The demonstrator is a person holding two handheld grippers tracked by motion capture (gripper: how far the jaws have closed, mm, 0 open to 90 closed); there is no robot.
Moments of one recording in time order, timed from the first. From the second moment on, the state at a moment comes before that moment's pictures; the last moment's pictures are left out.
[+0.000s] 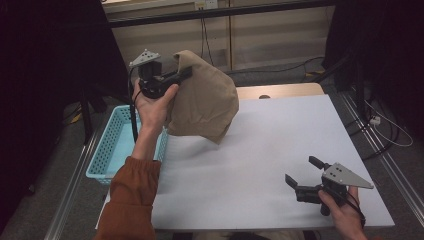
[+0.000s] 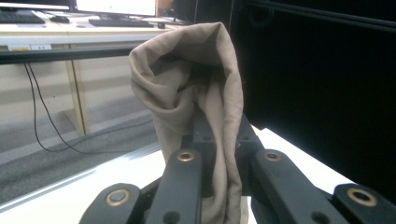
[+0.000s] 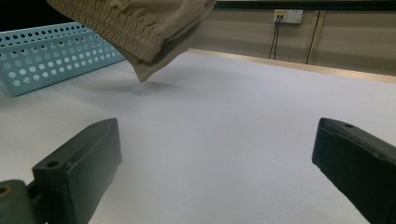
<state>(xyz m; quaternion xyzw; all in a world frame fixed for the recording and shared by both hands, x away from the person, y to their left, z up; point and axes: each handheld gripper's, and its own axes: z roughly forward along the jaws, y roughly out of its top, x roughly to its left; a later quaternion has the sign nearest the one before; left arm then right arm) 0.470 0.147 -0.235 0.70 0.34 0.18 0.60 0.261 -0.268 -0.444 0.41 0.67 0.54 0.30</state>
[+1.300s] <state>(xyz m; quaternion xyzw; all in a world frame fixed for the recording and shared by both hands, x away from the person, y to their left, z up) 0.434 0.202 -0.191 0.69 0.33 0.21 0.60 0.262 -0.265 -0.443 0.41 0.67 0.54 0.30</state>
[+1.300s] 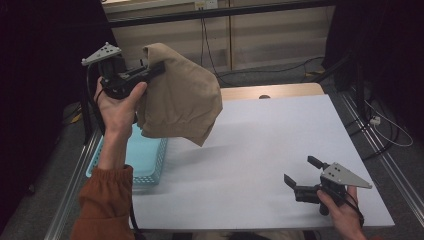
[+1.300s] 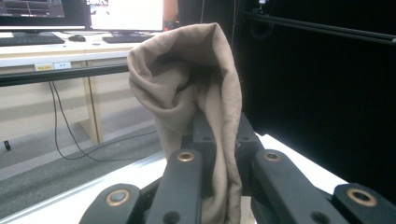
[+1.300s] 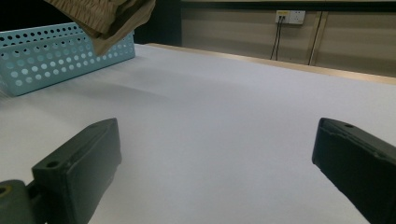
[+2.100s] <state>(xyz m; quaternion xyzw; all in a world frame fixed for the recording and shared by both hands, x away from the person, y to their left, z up) 0.413 0.248 -0.176 0.68 0.35 0.23 0.60 0.262 -0.263 -0.443 0.41 0.67 0.54 0.30</state>
